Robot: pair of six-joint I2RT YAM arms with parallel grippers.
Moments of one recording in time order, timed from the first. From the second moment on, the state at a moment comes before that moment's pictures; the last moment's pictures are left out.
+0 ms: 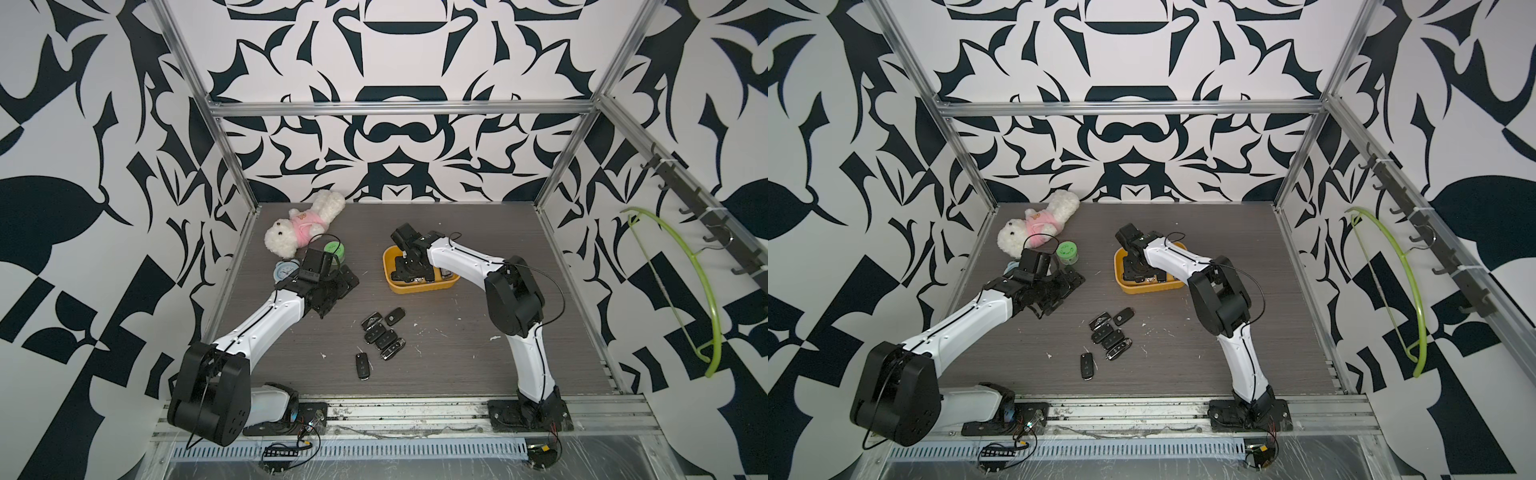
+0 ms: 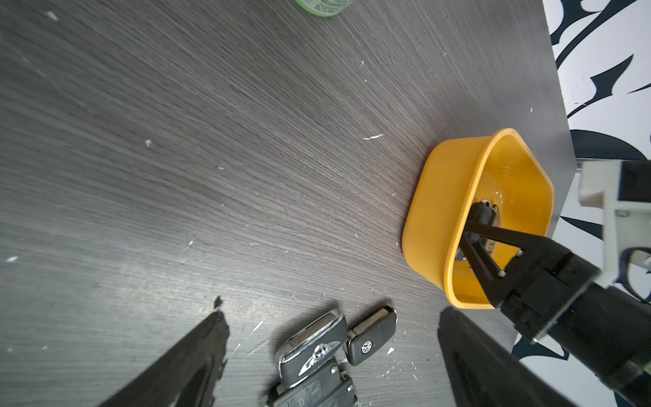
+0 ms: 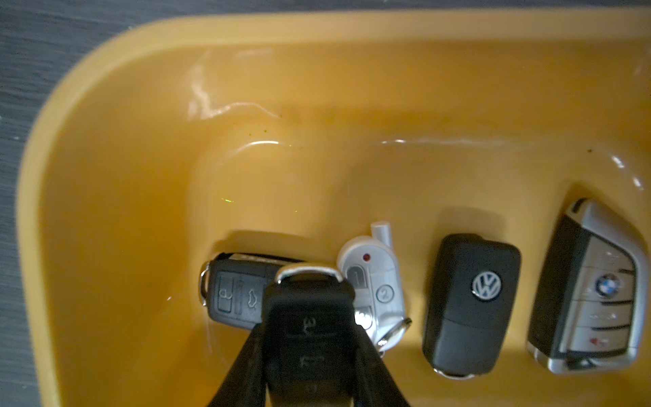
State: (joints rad) left arm -0.35 1.32 0.82 -0.44 0.18 -0.97; right arm 0.66 2.16 1.73 -0.80 0.09 0.51
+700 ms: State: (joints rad) left arm -0.35 1.32 0.82 -0.48 0.18 -0.97; right arm 0.66 2.17 1.77 -0.80 0.10 0.52
